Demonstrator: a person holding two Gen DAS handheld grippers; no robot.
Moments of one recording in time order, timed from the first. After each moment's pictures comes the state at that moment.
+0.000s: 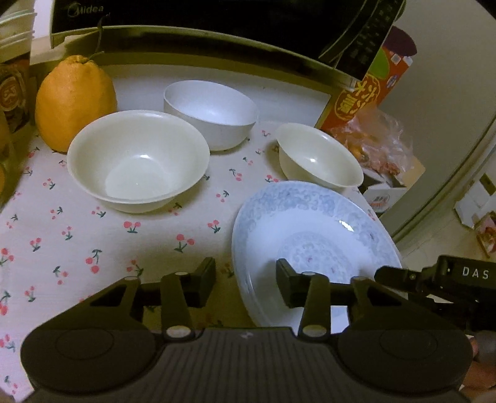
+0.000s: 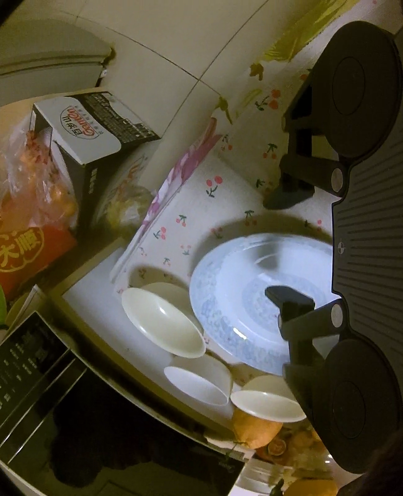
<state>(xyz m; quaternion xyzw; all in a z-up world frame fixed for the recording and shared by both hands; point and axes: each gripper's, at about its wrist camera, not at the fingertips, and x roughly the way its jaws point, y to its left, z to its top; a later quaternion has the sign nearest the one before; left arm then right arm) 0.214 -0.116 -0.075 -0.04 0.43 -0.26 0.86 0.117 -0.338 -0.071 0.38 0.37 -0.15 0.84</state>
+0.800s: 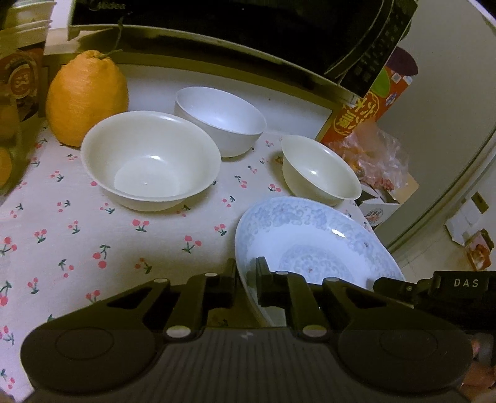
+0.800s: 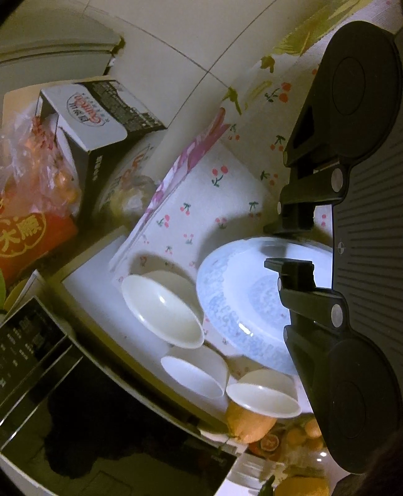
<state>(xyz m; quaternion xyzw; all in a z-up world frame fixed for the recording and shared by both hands) 0.210 -0.099 -0.072 -0.08 0.43 -0.26 0.86 0.118 -0.337 -0.063 0.37 0.36 -0.13 0.85</state>
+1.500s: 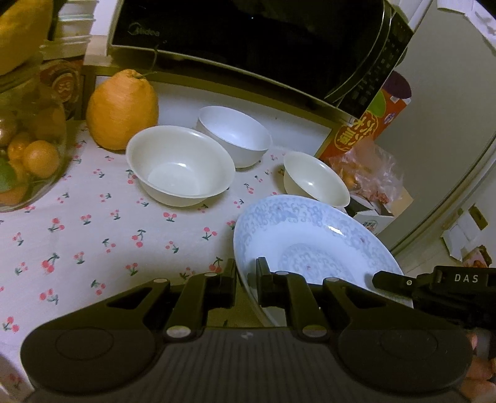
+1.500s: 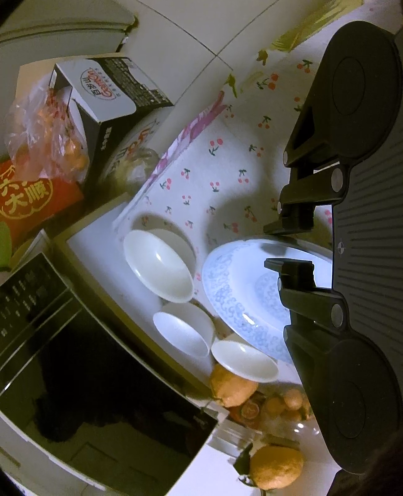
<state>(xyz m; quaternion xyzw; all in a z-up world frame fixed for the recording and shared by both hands) 0.179 -0.071 -0.048 -0.10 0.41 -0.24 0.87 0.100 -0.320 -0.034 0.36 0.36 -0.08 0.86</state>
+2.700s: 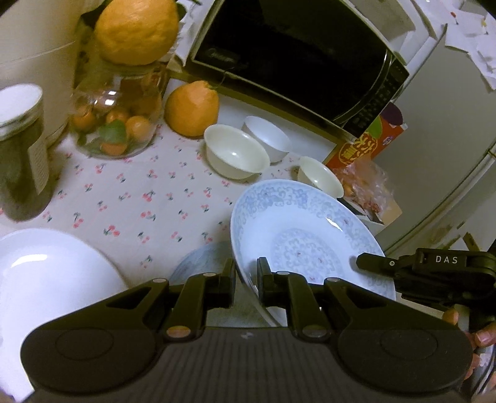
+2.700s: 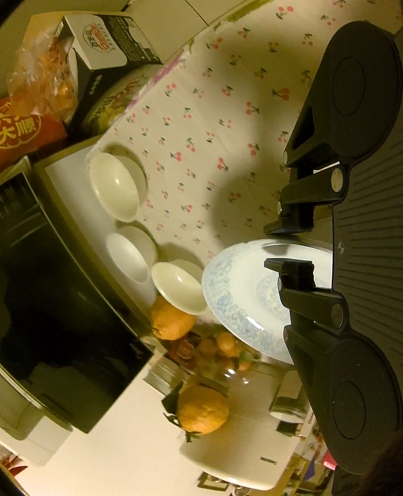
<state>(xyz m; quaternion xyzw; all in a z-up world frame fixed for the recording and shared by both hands) 0.093 0.020 -0.022 -0.16 0.41 -0.22 0.87 0.061 -0.251 -0.005 0.32 0.39 0.02 0.86</state>
